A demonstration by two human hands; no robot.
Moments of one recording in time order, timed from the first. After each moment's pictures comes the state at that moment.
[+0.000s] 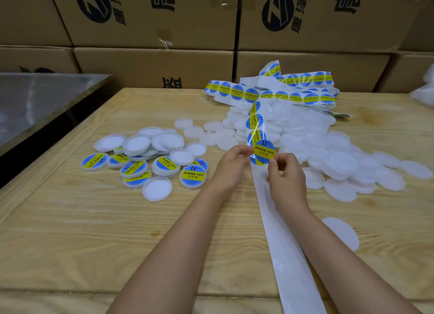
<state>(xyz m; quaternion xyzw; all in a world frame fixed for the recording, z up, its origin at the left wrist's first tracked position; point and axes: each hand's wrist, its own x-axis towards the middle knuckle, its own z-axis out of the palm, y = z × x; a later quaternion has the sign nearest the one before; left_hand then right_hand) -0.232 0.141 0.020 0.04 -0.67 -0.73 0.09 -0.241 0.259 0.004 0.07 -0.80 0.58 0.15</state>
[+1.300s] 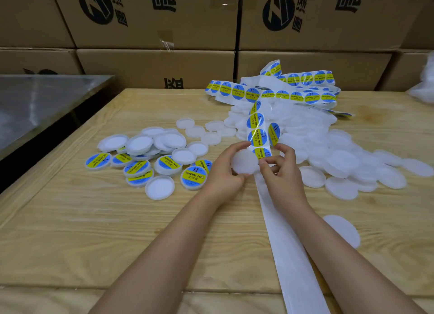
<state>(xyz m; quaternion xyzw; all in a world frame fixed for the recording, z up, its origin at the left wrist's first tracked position) -0.205 0.126 0.013 -0.02 -0.79 -0.60 0.16 -0.240 0.260 0.003 0.13 -0.80 0.58 0.11</state>
